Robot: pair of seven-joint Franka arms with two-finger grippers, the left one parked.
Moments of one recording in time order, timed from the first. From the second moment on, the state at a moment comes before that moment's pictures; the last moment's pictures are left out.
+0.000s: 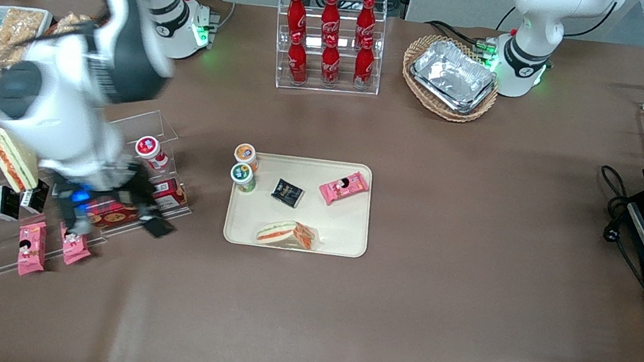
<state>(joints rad) 0.31 0.33 -0.05 -1.48 0.14 1.92 1.14</state>
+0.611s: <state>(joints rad) 0.13 0.19 -0.06 -1.50 0.00 1.74 0.45</state>
